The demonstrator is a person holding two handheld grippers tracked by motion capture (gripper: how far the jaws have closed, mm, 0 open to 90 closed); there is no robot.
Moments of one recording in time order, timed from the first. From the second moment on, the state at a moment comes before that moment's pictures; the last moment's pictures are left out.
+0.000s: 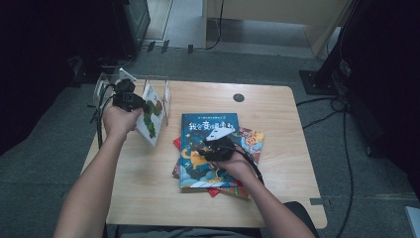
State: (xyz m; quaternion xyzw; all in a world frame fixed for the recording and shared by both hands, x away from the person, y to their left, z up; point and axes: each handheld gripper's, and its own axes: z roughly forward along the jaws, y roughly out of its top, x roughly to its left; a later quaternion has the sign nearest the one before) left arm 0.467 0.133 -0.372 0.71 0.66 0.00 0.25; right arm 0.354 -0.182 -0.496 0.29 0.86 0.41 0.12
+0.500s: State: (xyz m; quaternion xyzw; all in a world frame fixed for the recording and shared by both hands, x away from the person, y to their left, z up) left arm 0.503 0.123 -0.378 0.69 0.68 0.01 0.25; right arm 0.352 -0.182 -0.496 0.29 0.86 0.41 0.12
